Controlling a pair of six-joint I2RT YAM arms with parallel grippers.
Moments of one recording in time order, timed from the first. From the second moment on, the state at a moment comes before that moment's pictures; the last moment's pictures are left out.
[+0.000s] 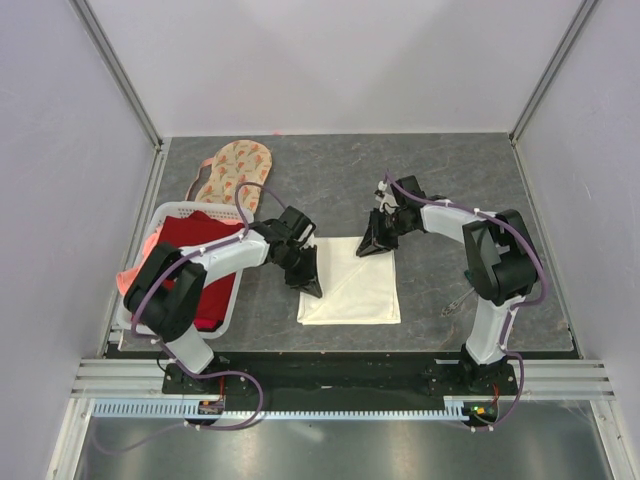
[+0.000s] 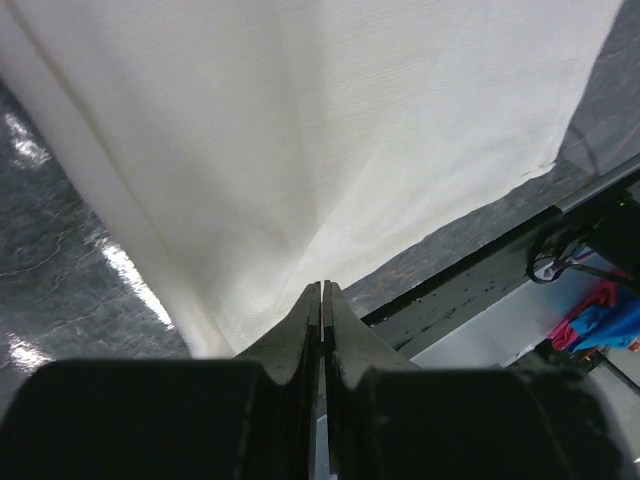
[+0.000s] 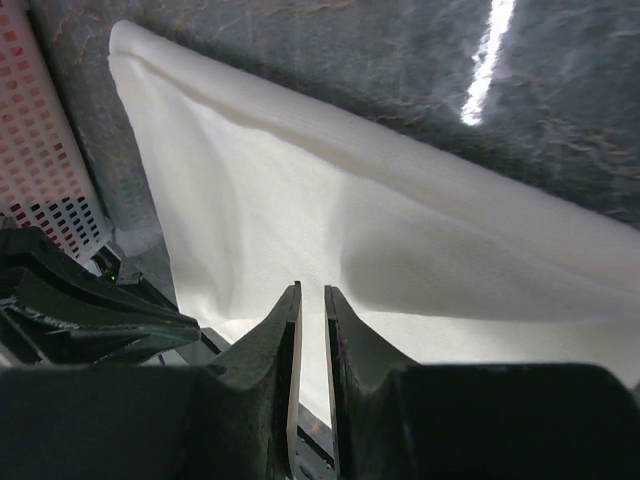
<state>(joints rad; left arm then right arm) -0.63 1.66 0.99 -0.54 0.42 -0.63 0.34 1.90 1.16 -0.38 -0.63 0.49</state>
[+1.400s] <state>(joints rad) -0.37 1.51 0.96 -0.60 0.45 -0.62 0.41 1.61 1.05 -0.67 -0.32 0.38</state>
